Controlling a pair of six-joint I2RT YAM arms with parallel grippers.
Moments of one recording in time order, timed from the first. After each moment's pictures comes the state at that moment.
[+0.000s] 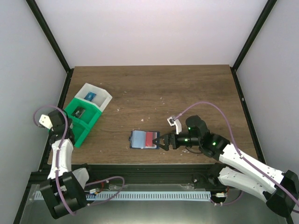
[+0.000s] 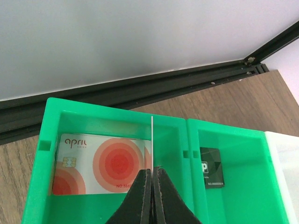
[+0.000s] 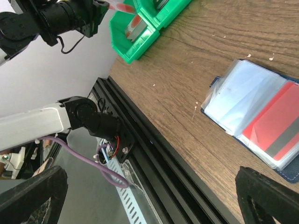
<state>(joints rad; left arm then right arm) 0.38 0.94 0.52 -0.22 -0.30 -0.80 0.80 0.83 0.60 -0.26 -0.52 0.64</state>
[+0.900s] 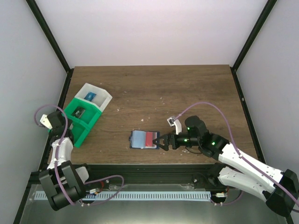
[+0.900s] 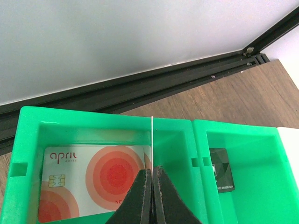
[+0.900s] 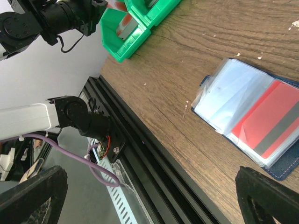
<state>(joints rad) 0.45 1.05 0.47 -0.04 -0.20 -0.72 0.80 0.84 0.59 -0.26 -0.50 0.62</state>
